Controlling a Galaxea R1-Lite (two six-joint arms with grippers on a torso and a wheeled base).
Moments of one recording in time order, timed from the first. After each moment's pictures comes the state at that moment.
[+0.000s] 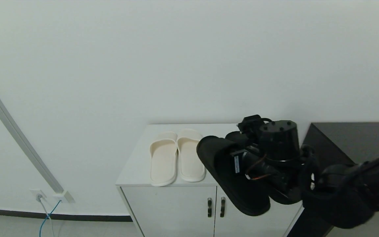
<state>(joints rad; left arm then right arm) 0.00 0.00 0.00 0.00 -0.01 0.00 0.77 1.85 -0.90 -0.66 -0.33 0.12</state>
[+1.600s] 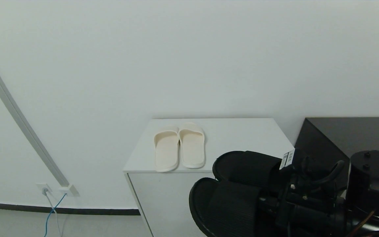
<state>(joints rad) 0.00 0.00 0.00 0.00 -0.01 -0.01 0.82 1.52 -0.46 -0.84 0.12 -0.15</state>
